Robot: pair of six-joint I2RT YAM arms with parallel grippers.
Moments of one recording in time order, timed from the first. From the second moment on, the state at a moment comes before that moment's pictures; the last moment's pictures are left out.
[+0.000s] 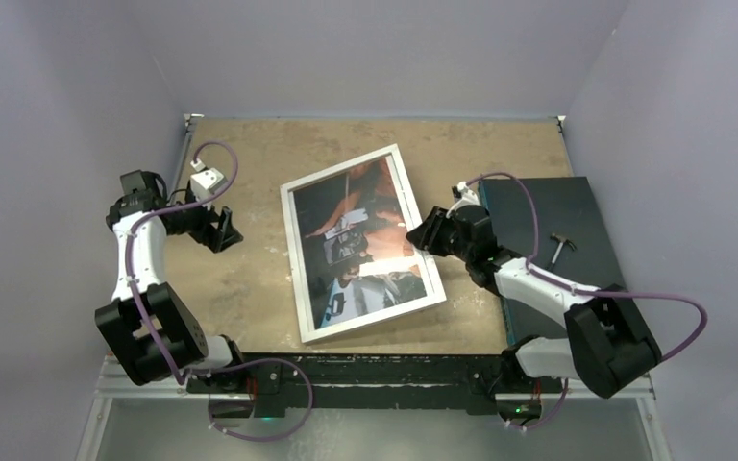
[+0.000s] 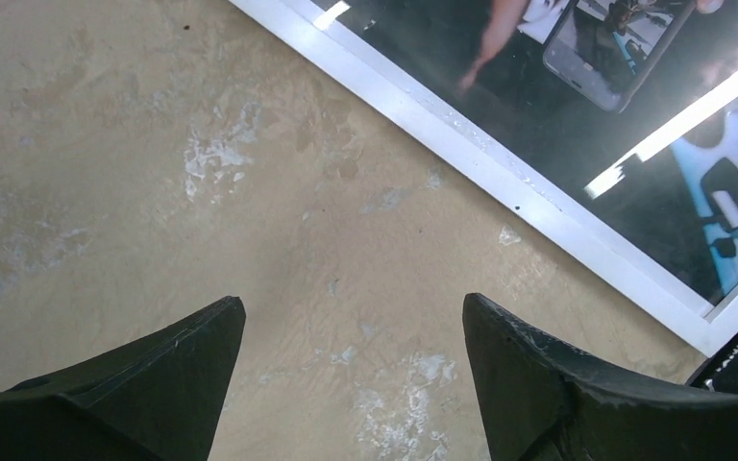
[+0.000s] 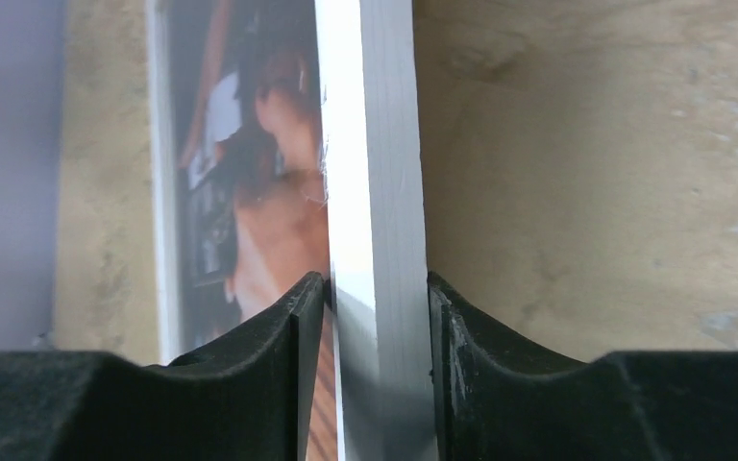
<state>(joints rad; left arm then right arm) 0.45 1.36 1.09 -0.91 0.85 0.95 0.48 1.28 0.57 0.21 -0.13 0.72</state>
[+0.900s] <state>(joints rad) 0.26 1.26 0.72 -0.37 0.66 0.45 0.41 1.21 0.62 0.18 0.17 0.64</state>
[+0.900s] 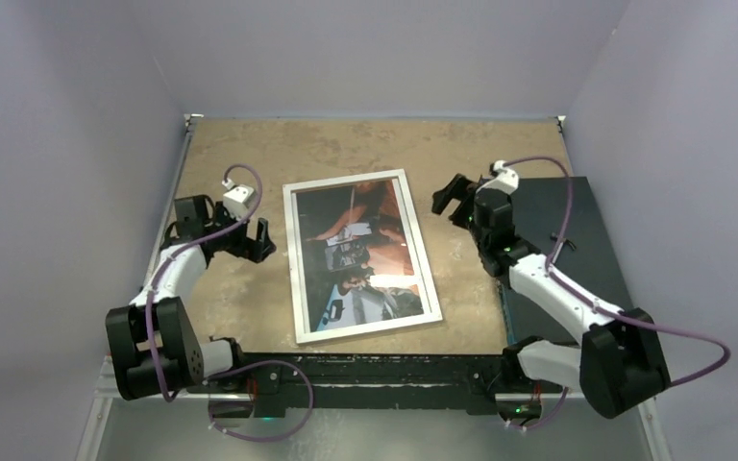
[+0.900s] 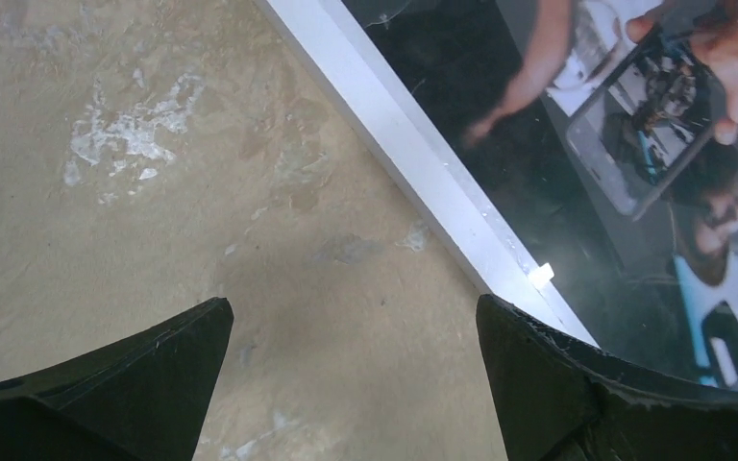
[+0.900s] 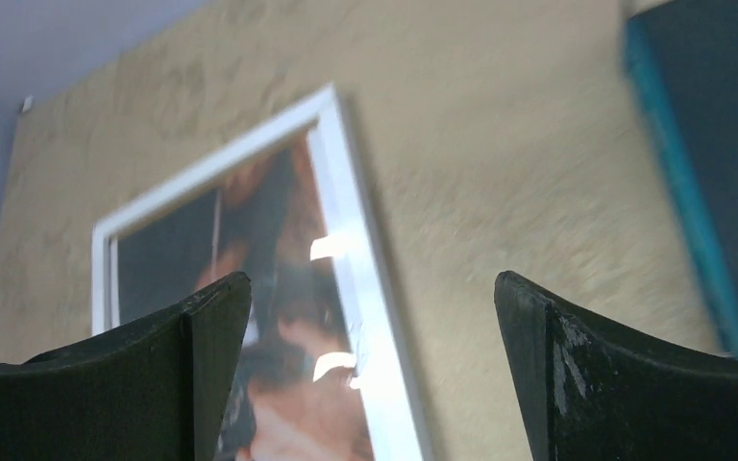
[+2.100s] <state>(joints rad) 0.15 1.69 0.11 1.46 0.34 -0.04 0.21 1.45 0.18 1.33 0.67 0.09</state>
